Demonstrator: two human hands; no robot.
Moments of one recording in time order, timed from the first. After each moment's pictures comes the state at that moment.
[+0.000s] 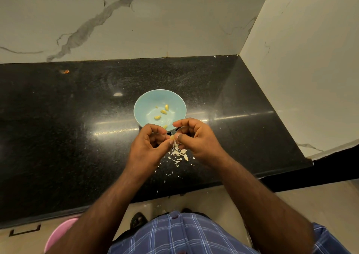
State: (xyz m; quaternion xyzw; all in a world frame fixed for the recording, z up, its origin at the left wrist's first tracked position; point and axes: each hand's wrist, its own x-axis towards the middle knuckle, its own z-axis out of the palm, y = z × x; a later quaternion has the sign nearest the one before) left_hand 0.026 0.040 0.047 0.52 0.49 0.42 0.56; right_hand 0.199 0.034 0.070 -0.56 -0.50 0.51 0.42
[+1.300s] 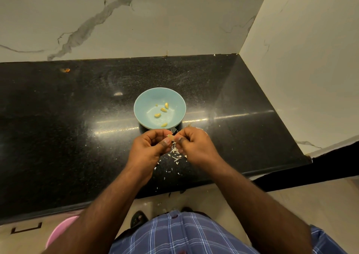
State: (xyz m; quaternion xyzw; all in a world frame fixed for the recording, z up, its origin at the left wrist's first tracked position) left_hand 0.032 0.033 0.044 0.39 0.47 0.43 0.67; right_hand 0.186 0.020 0.064 -0.66 -0.53 0.43 0.33
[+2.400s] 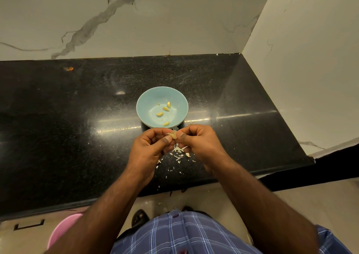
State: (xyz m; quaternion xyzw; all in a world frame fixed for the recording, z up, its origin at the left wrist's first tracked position) left_hand 0.028 0.028 0.050 0.35 0.45 0.46 0.68; right_hand 0.187 0.019 0.076 -0.62 -0.41 0.53 0.40
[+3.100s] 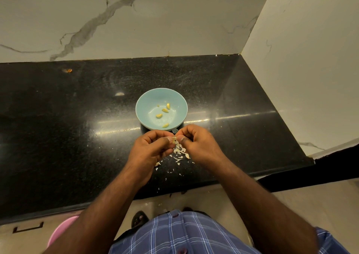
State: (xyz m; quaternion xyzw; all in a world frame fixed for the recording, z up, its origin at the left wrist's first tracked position) left_hand 0.027 0.034 0.056 0.36 0.48 0.41 0.69; right_hand 0.191 0.022 0.069 -0.65 -0.54 0.43 0.33
